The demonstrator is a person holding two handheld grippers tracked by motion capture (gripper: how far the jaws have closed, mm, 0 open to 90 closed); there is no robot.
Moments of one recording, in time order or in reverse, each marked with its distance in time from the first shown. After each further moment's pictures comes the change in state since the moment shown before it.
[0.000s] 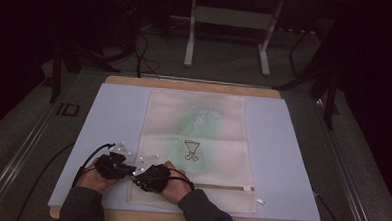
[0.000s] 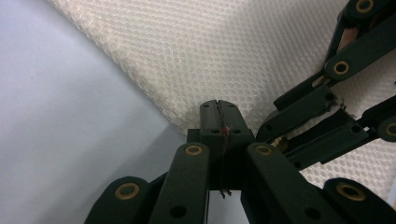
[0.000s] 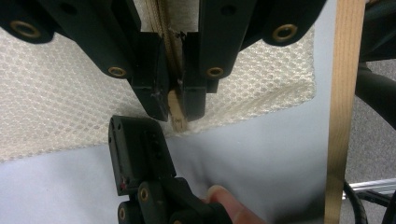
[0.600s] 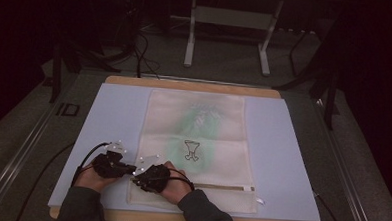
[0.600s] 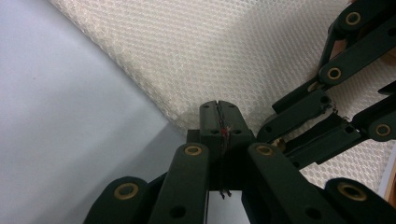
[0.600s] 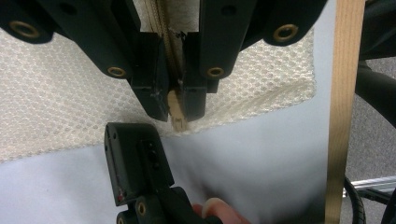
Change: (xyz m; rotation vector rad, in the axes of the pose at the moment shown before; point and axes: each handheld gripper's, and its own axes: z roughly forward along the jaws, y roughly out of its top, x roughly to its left) left arm 0.010 -0.007 -0.002 -0.068 -0.063 -0.037; right arm 0.000 0.000 0.000 -0.003 -0.002 0.004
